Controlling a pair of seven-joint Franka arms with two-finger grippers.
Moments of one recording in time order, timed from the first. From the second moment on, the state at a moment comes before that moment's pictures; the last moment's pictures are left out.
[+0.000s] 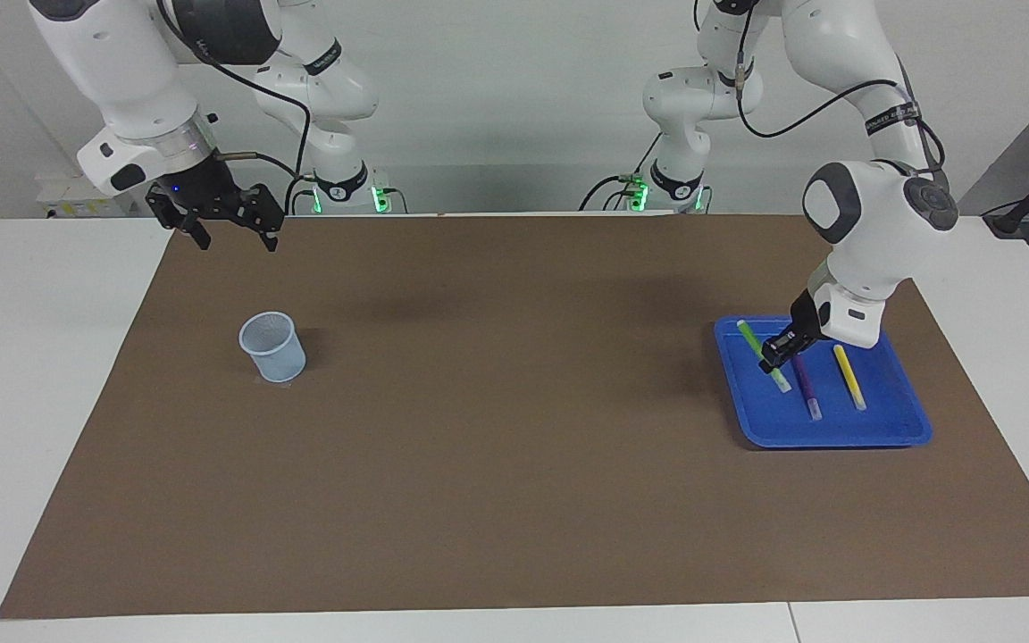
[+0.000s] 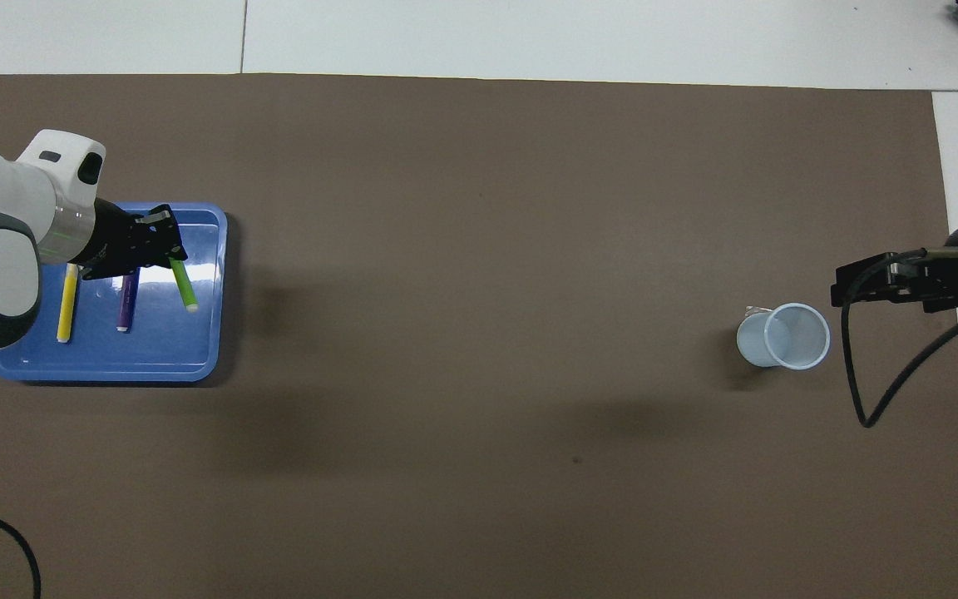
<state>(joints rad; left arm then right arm) 0.02 0.17 -0.08 -1.87 -0.18 2.07 -0.45 -0.06 -0.05 0.07 -1.67 0.02 1.57 0.09</state>
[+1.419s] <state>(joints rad) -0.13 -0.03 -0.09 -1.98 -0.58 2.01 -1.16 0.13 -0.17 0.13 -1.83 0.23 1.60 0.03</state>
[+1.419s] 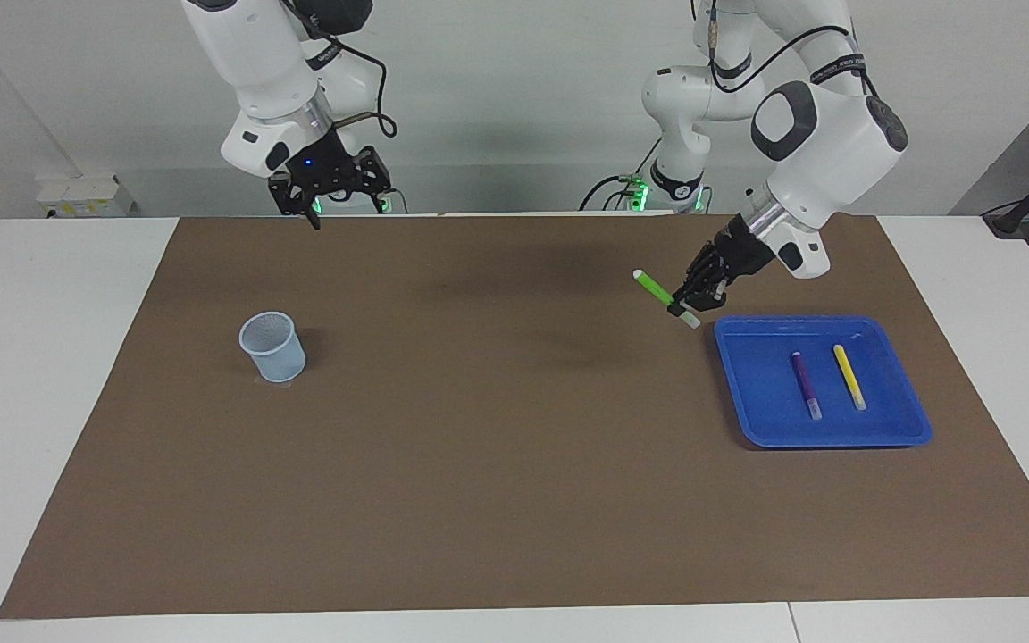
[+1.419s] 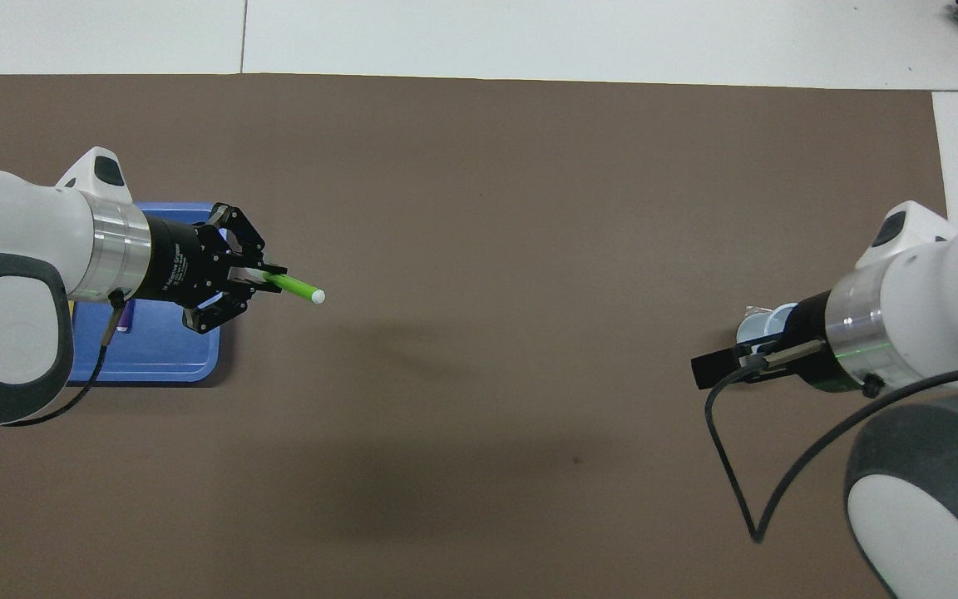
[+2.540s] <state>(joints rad) -0.23 -0.21 -0.09 -2.18 -0.73 2.06 -1.33 0.41 -0.09 0.13 -1.95 0.62 2.15 0.56</state>
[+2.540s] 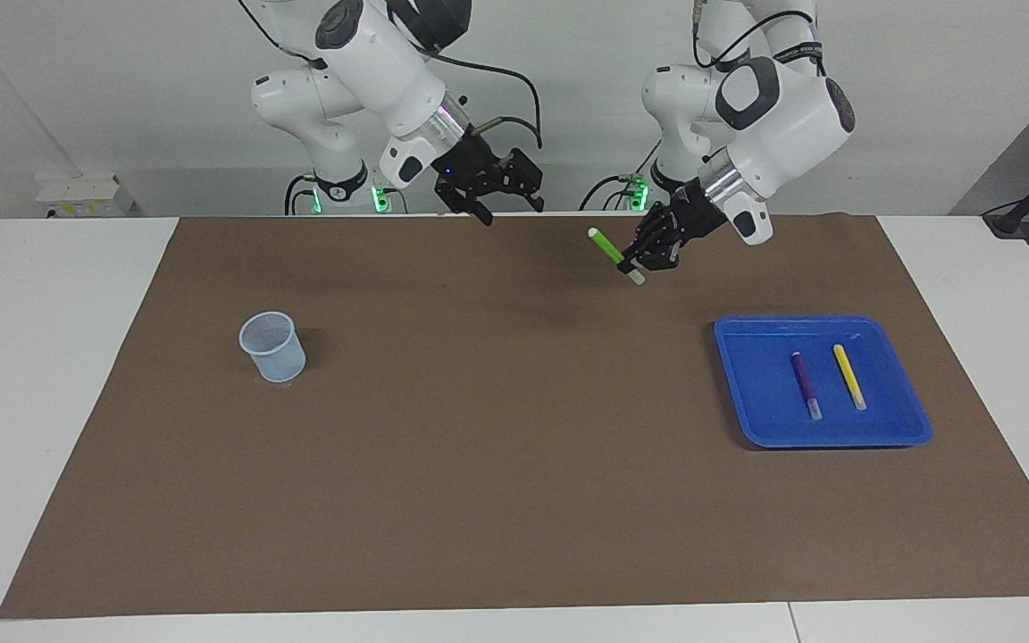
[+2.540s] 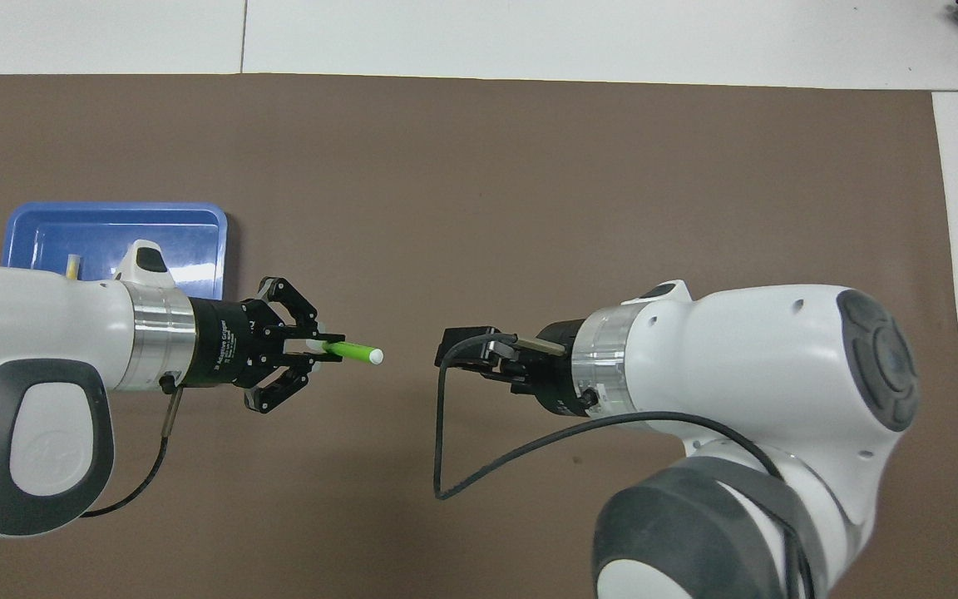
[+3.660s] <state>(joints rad) -0.29 -0.23 -0.09 -2.23 -0.74 2.16 -1.43 0.56 0.04 0.13 -1.94 0.69 2.40 0.61</state>
